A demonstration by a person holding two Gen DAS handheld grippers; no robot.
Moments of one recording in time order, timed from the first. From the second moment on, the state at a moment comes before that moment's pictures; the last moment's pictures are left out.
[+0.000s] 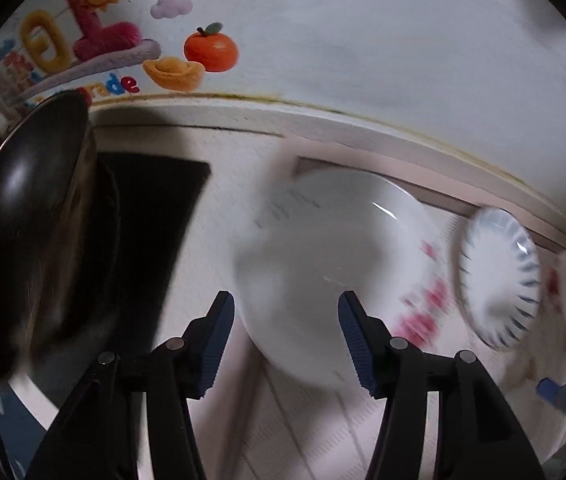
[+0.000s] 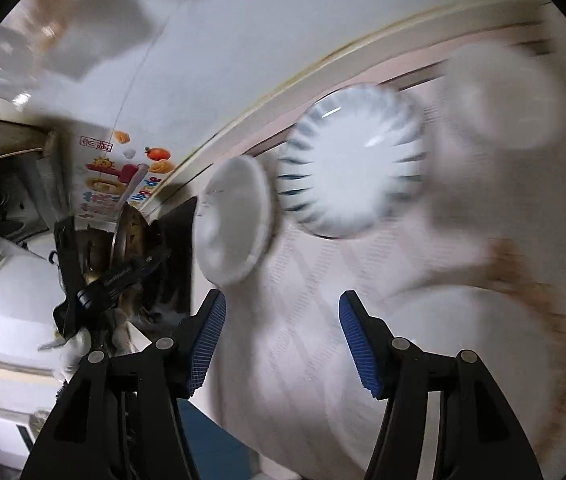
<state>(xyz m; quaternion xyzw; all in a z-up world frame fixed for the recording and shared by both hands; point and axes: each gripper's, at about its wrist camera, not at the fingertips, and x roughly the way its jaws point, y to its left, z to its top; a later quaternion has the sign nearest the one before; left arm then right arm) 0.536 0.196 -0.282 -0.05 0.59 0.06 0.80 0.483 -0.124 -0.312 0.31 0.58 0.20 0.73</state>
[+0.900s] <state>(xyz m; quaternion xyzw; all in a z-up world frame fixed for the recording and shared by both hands) 0.605 0.218 -0.362 0.03 0.63 0.00 0.78 0.597 0.026 -0.428 0.26 0.62 0.12 0.73</state>
